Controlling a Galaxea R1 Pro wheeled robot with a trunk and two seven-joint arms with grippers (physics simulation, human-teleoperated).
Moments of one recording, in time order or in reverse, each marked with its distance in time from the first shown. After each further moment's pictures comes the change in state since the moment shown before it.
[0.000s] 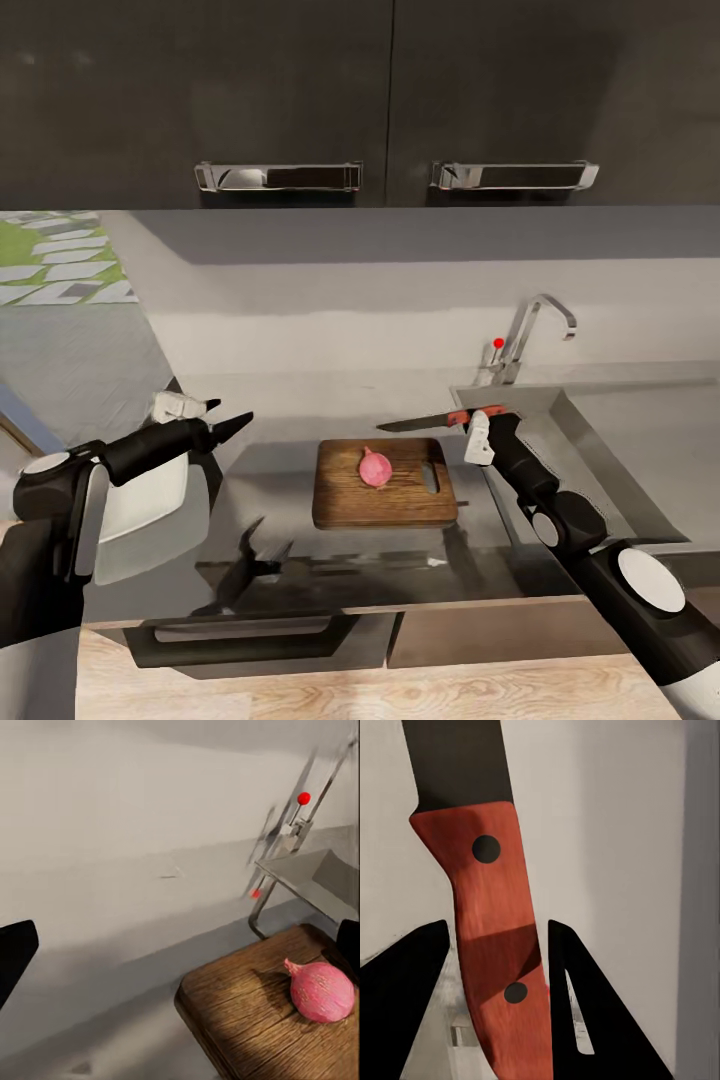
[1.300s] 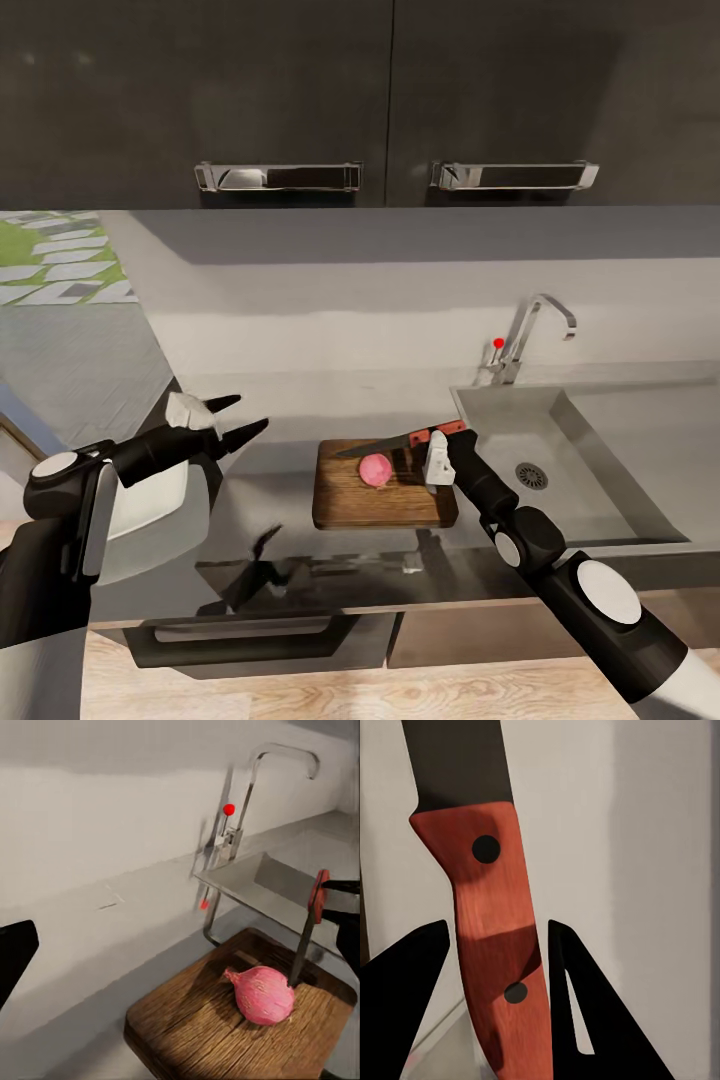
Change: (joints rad) left arm 0.000 -0.009 -0.027 0.001 -0.001 -0.120 -0.162; right arm 0.000 0.066 0.139 0.008 0.025 0.030 0.000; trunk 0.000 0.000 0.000
